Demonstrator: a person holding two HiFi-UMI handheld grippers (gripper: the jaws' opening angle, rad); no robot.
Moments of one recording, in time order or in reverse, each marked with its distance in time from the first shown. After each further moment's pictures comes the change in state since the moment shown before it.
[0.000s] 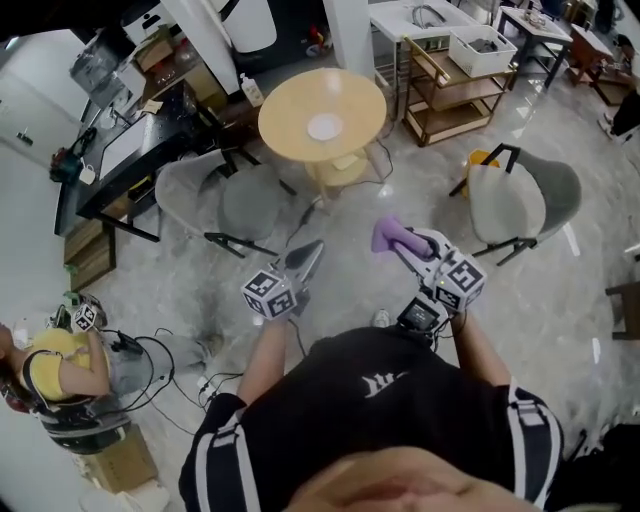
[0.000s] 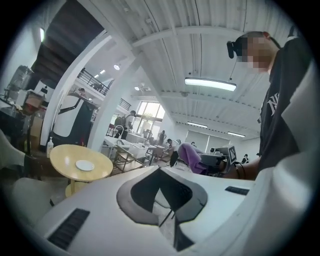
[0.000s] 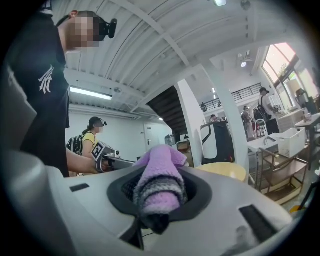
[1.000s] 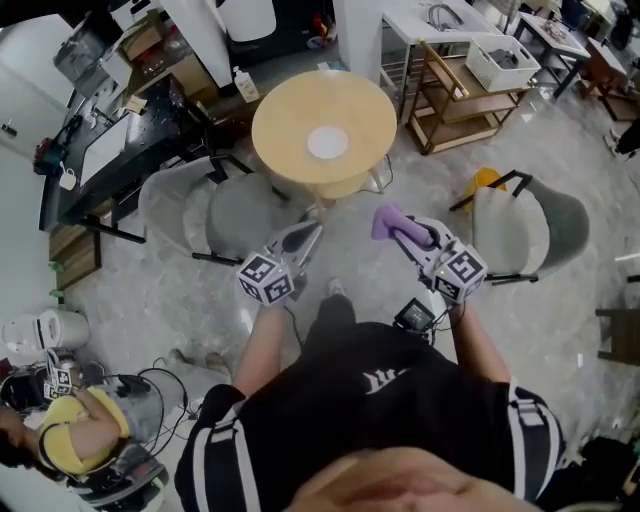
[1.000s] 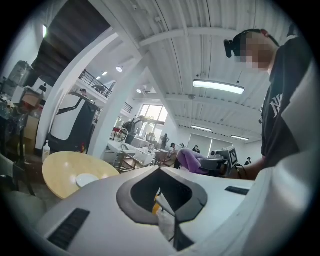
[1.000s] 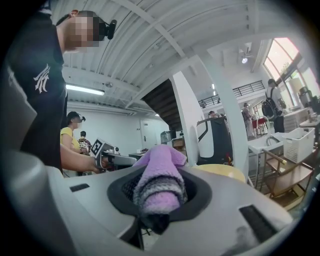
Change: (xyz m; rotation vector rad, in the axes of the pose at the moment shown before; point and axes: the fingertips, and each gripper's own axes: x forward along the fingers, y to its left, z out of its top) left arm 0.095 0.138 0.056 -0.010 -0.039 0.003; right arm 0.114 -0.132 0.019 -0.010 0.047 -0.010
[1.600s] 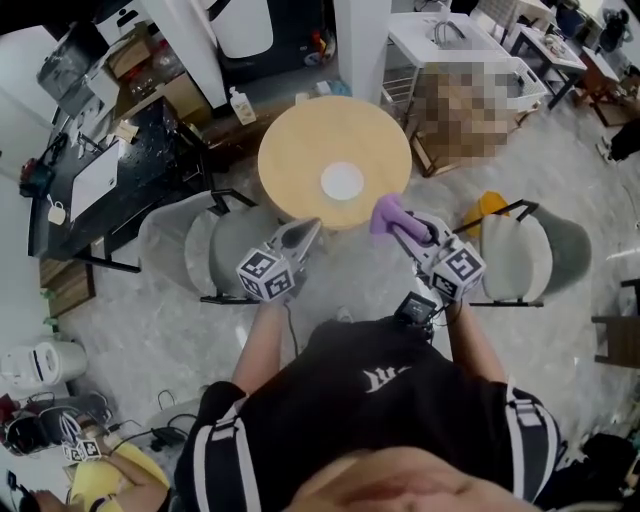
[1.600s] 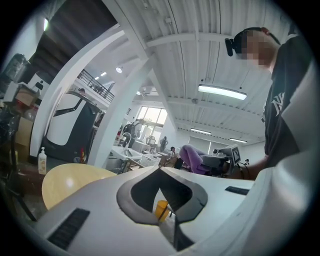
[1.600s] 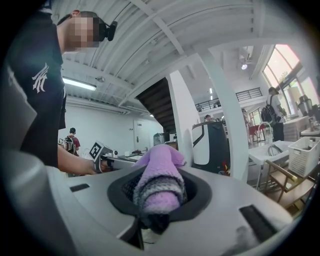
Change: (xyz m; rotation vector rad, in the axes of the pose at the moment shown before) left arm 0.043 0.156 0.064 0.001 -0.022 -0.044; right arm 0.141 -0.074 0.051 -0.031 -0.011 -0.074
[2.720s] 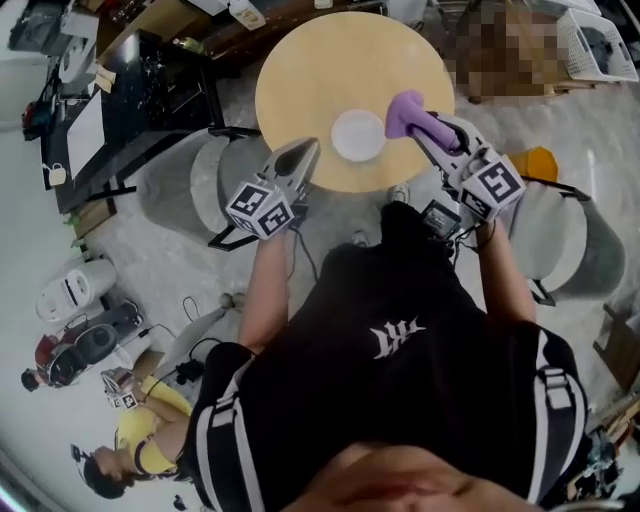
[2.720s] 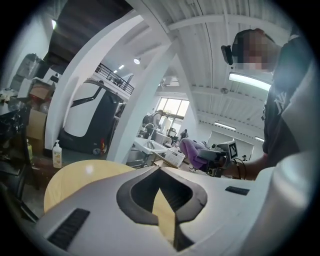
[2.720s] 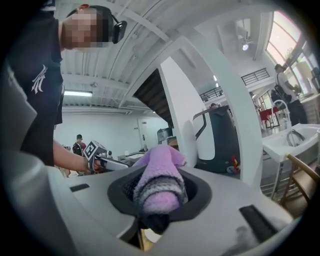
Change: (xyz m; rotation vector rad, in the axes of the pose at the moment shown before) left arm 0.127 0.168 0.011 -0.103 0.104 0.231; right arm 0.151 -0.218 -0.004 0.078 0.058 0.169
